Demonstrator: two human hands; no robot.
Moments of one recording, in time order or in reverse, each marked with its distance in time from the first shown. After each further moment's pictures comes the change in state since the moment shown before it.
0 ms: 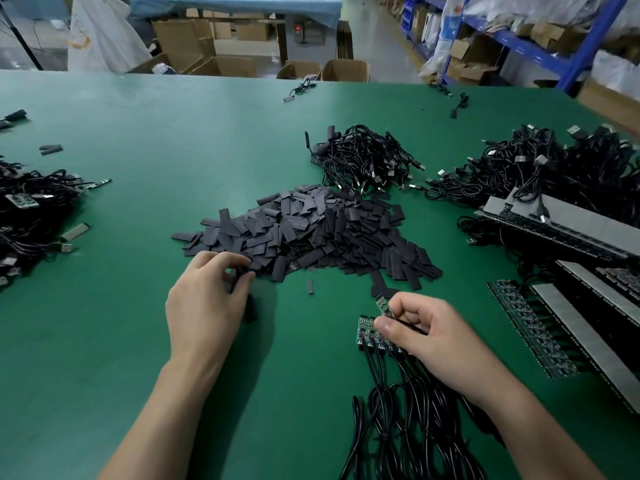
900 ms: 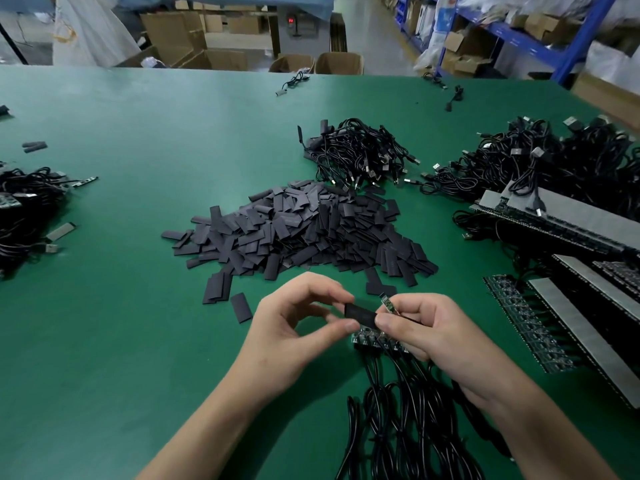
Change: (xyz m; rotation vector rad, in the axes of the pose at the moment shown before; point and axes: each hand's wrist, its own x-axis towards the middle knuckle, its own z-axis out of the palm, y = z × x) left_hand -0.046 0.068 0.007 -1.111 -0.562 0.179; right_hand -0.001 -0.007 -0.005 0.337 -0.105 0.113
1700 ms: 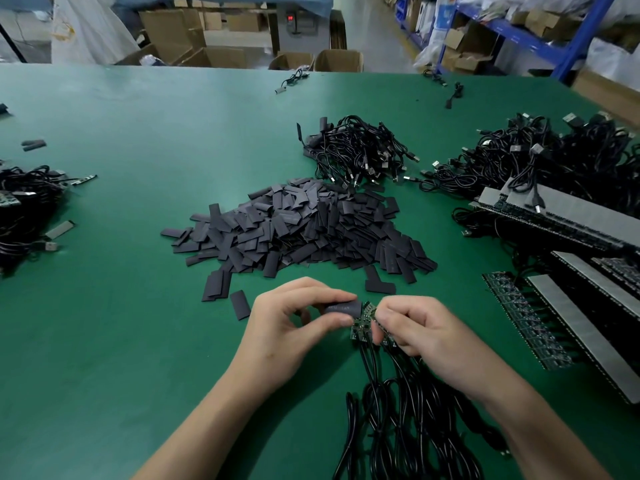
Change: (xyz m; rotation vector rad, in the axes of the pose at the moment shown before) left_hand 0.001 -0.011 -0.006 0.323 0.022 -0.012; right_hand -0.003 -0.009 0.006 -0.286 -0.031 -0.093
